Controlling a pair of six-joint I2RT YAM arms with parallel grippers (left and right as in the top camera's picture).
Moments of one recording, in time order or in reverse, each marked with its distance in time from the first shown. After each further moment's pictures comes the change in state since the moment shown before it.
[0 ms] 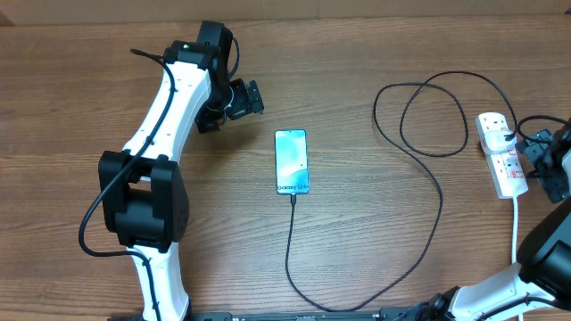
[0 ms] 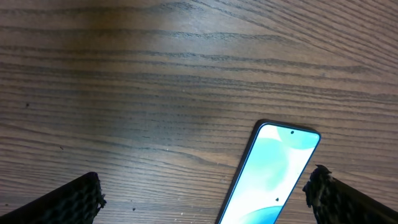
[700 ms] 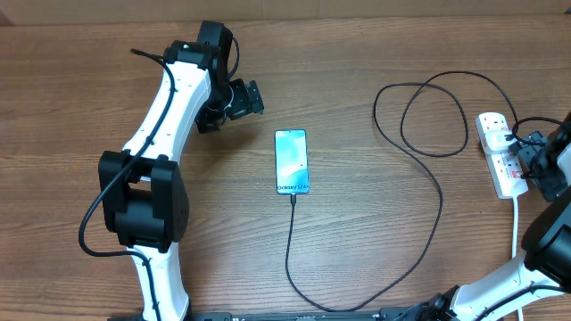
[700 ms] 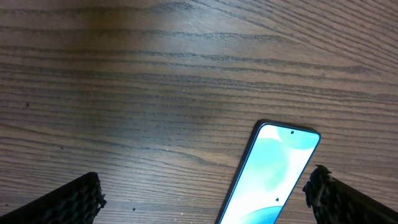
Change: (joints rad) left arm 0.000 0.000 0.000 0.000 0.000 0.000; right arm -0.003 0.090 0.000 0.075 -0.042 -0.056
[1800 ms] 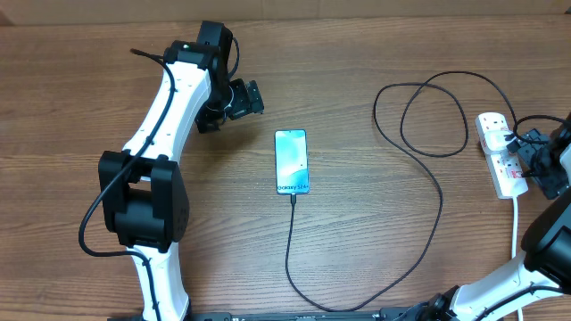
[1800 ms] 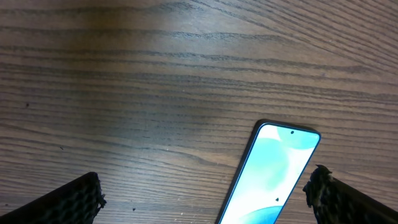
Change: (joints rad) left arm 0.000 0.000 0.000 0.000 0.000 0.000; right arm 0.000 -0.006 0.026 -0.045 -0.053 -0.056
